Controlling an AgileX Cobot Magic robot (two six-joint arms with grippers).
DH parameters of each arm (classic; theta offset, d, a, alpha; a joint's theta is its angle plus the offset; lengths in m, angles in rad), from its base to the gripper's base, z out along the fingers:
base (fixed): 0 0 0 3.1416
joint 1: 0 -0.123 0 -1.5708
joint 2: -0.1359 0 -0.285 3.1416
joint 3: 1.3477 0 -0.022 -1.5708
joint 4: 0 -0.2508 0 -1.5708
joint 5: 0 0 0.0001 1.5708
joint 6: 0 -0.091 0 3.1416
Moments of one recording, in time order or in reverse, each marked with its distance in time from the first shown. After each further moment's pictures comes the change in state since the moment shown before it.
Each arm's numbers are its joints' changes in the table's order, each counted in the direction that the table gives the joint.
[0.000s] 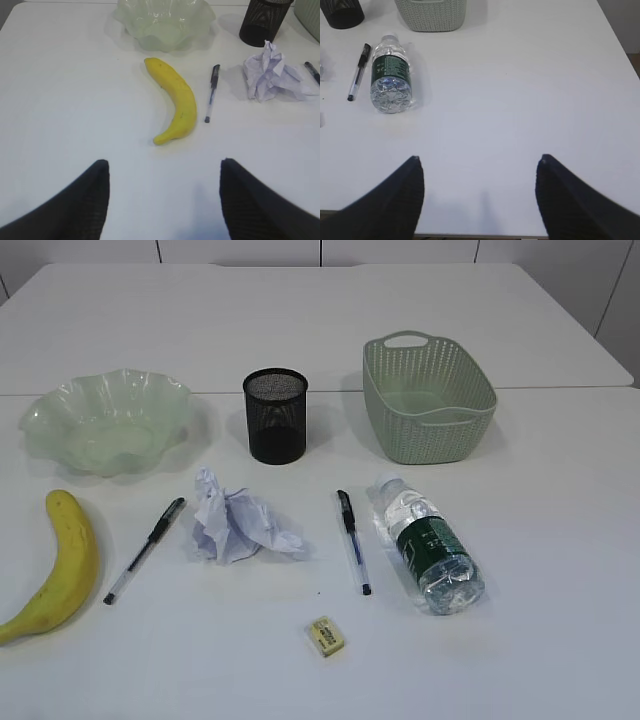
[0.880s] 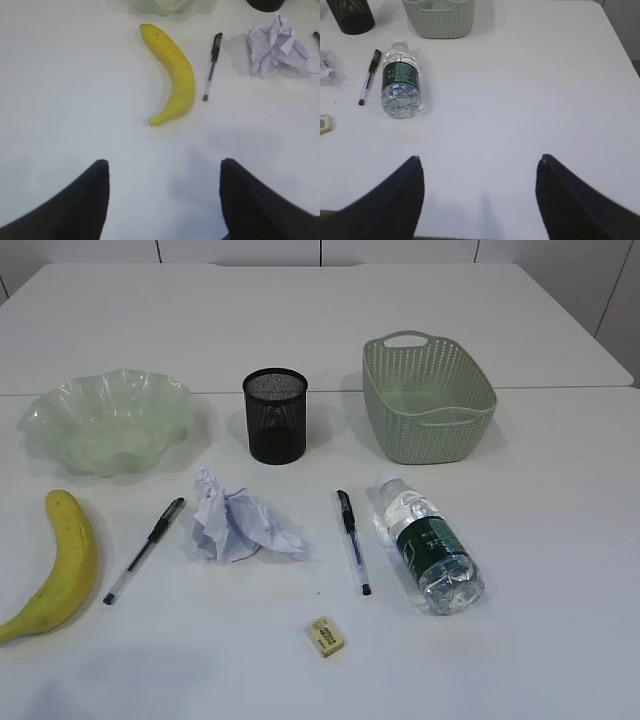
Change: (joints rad) left arm 0.000 -0.310 -0.085 0.016 0.017 0.000; right arm 0.000 -0.037 -0.040 -0.039 0.002 0.035
